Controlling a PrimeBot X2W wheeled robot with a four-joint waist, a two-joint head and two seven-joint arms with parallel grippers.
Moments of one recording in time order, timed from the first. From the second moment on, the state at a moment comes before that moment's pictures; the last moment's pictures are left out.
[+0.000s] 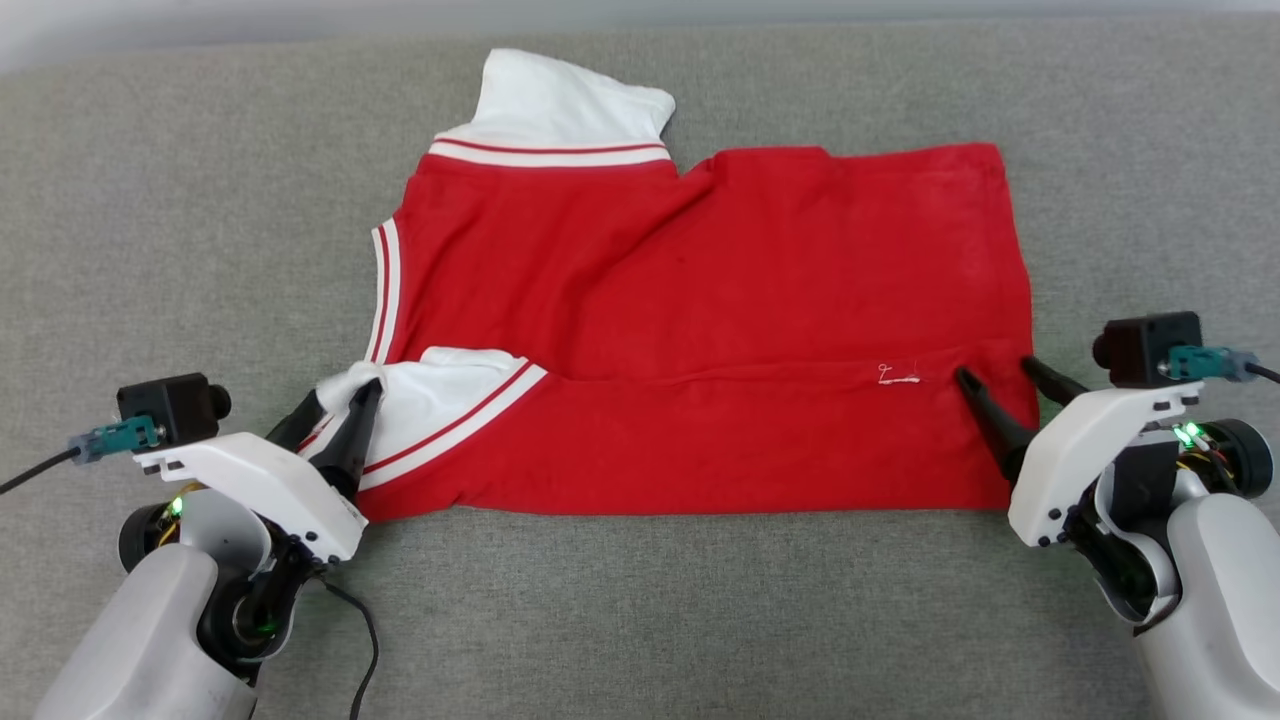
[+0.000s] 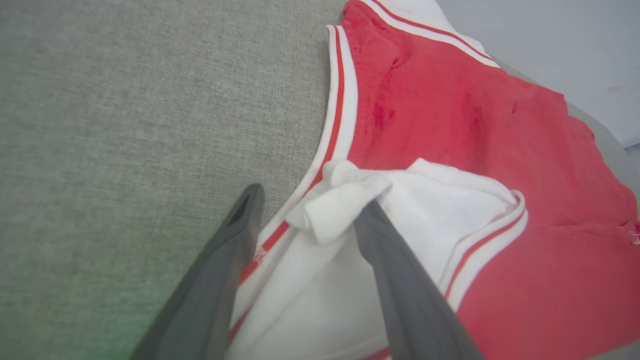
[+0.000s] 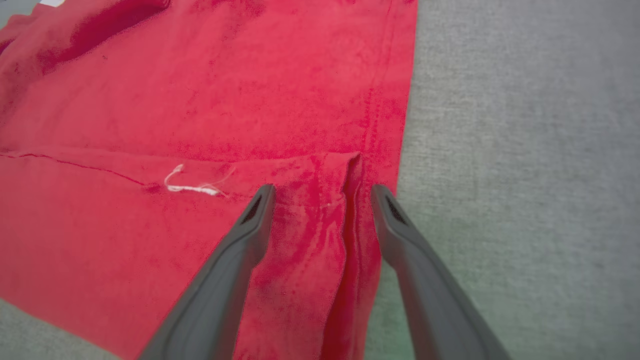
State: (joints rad) left arm -0.40 0.49 -0.40 0.38 -1.00 0.02 0.05; right arm -0.40 -0.24 0.12 0.35 0.38 0.13 0.34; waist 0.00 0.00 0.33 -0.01
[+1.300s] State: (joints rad) left arm -0.23 0.81 -0.39 0.19 -1.22 0.10 0.58; right arm -0.13 -0.08 0.03 -0.05 0.18 0.13 -0.01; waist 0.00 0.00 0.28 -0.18
